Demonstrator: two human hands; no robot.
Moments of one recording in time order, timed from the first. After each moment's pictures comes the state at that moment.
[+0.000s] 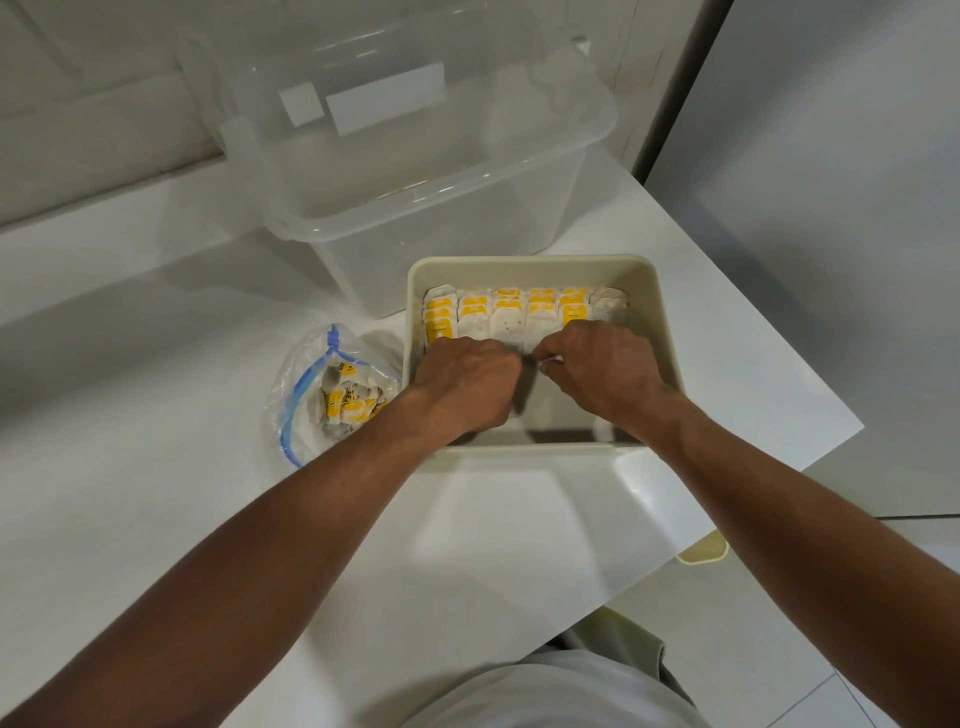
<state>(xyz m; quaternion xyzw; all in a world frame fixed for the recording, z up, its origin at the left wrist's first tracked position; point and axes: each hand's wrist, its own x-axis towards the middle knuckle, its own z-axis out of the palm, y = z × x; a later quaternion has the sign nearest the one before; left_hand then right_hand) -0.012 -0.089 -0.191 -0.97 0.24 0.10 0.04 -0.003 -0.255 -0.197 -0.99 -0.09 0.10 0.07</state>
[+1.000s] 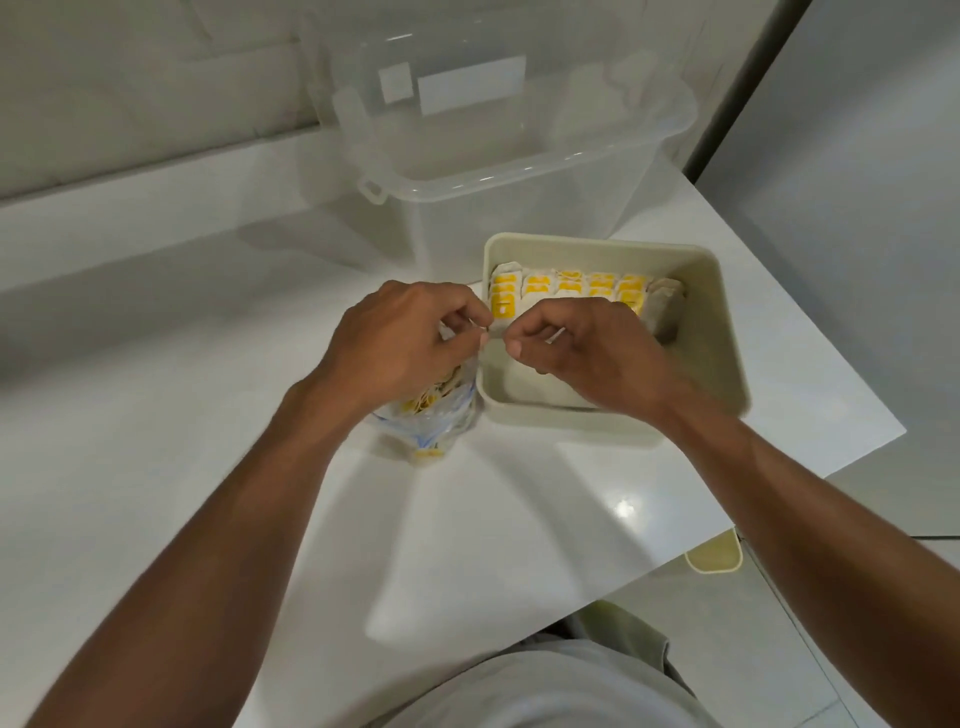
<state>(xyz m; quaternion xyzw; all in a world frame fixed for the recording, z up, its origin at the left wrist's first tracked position) -0.057 0.031 -0.131 -0.96 0.09 0.04 -0.26 -0.047 -0.183 -0.140 -0.91 -0.16 0.12 0.37</state>
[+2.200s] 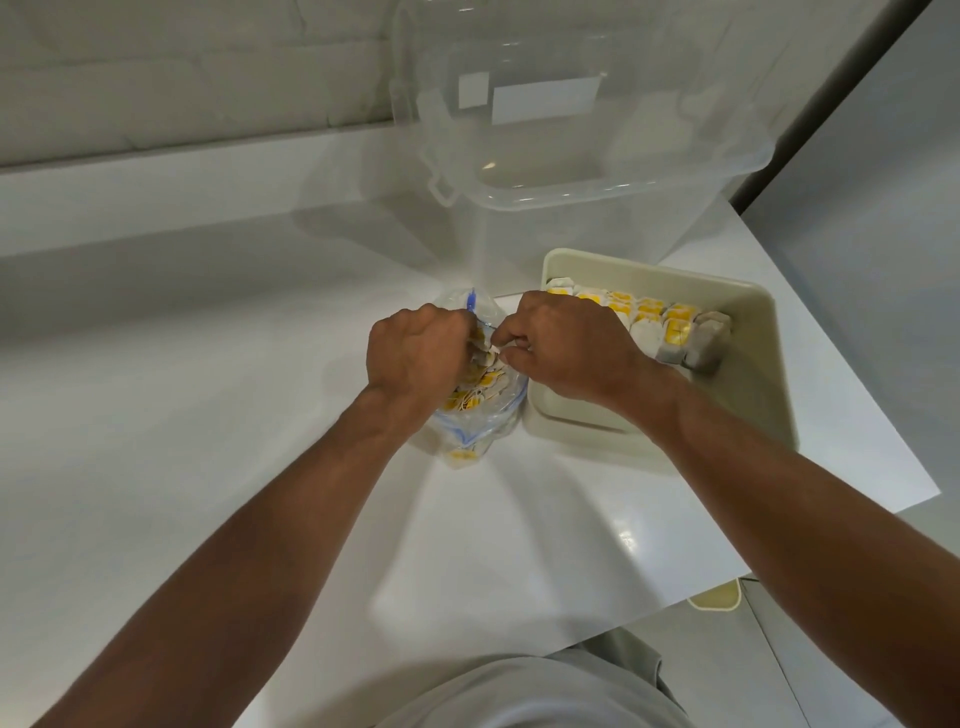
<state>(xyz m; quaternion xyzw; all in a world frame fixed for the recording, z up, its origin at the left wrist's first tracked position) -0.051 0.052 -0.186 -1.00 0.00 -0.03 -0.02 -0.016 -0.115 -0.152 -0.95 -0.29 0.07 0.10</state>
